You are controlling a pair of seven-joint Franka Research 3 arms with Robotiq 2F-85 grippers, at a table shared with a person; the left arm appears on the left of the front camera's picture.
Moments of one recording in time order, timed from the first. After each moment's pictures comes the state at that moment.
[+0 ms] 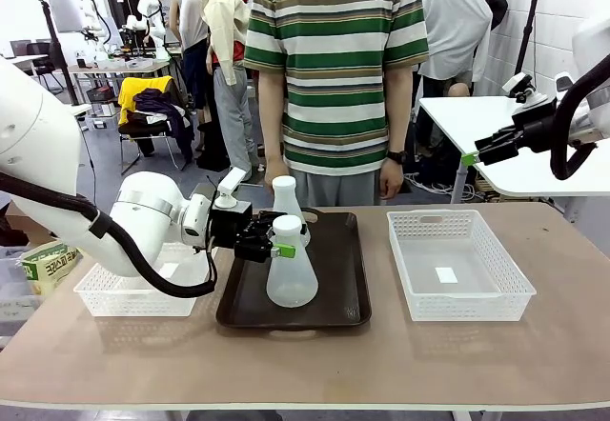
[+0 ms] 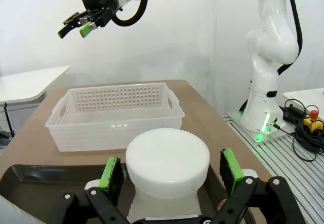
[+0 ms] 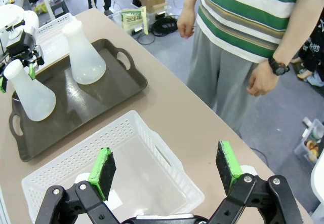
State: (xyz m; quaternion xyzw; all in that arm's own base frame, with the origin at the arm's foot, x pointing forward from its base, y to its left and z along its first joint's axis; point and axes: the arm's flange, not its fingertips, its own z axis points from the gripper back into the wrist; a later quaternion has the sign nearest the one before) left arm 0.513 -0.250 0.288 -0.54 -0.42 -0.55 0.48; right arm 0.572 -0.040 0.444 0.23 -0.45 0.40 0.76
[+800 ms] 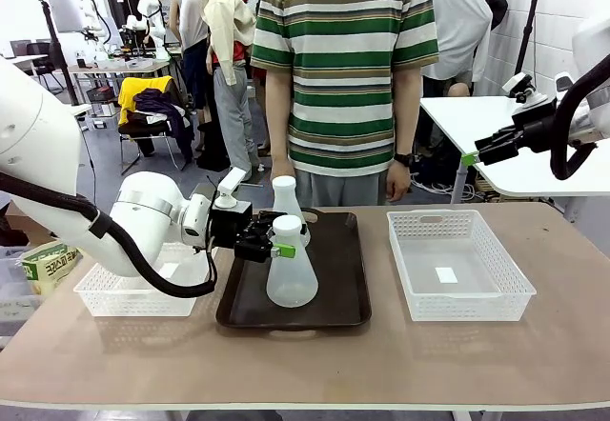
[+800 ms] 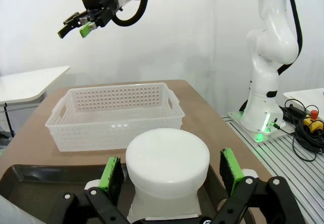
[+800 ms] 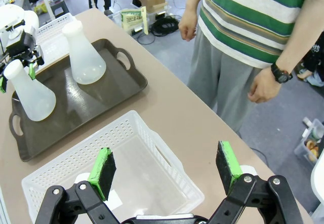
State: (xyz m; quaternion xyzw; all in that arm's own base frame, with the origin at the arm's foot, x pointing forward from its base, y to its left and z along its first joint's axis) left arm 0.513 -0.250 0.288 -0.54 -0.42 -0.55 0.48; right arm 0.572 -0.040 0.444 0.23 -0.45 0.40 0.76
